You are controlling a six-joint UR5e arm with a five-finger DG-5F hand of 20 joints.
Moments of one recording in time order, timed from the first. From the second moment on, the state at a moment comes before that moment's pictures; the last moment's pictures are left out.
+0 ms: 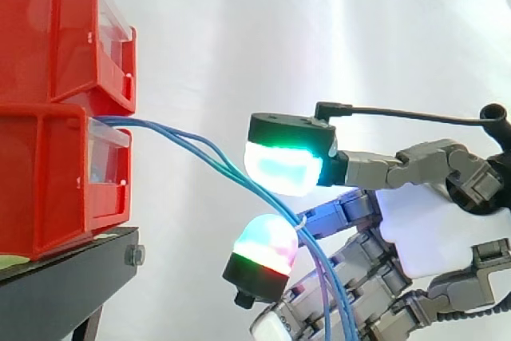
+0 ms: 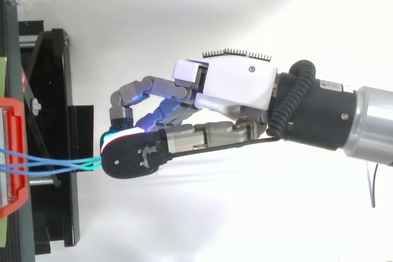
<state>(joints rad) 0.19 -2.33 -1.09 -3.13 -1.16 0.07</state>
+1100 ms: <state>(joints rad) 0.19 -2.33 -1.09 -3.13 -1.16 0.07</state>
